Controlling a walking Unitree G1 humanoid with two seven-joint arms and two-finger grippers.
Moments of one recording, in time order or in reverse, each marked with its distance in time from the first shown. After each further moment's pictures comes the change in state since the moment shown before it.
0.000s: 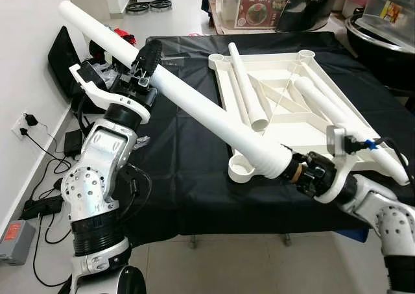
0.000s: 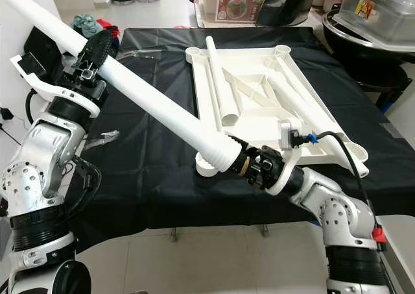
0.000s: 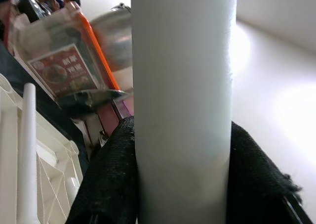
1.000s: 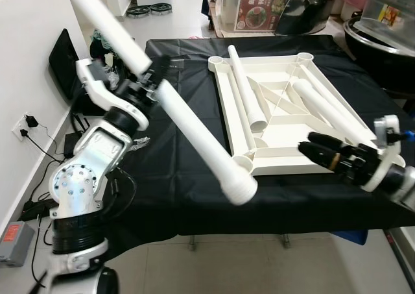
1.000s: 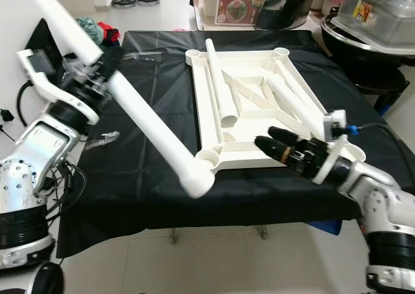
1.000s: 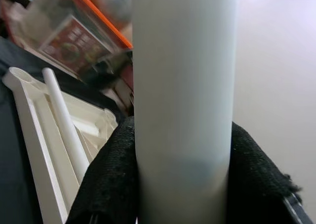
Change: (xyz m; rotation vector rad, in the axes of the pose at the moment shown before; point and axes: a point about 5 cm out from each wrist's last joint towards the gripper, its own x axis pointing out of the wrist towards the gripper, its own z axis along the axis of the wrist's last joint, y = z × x) left arm -0.001 0.004 -0.017 0.385 0.270 -0.051; right arm -0.030 -0.017 0.054 -0.264 0.115 -0.184
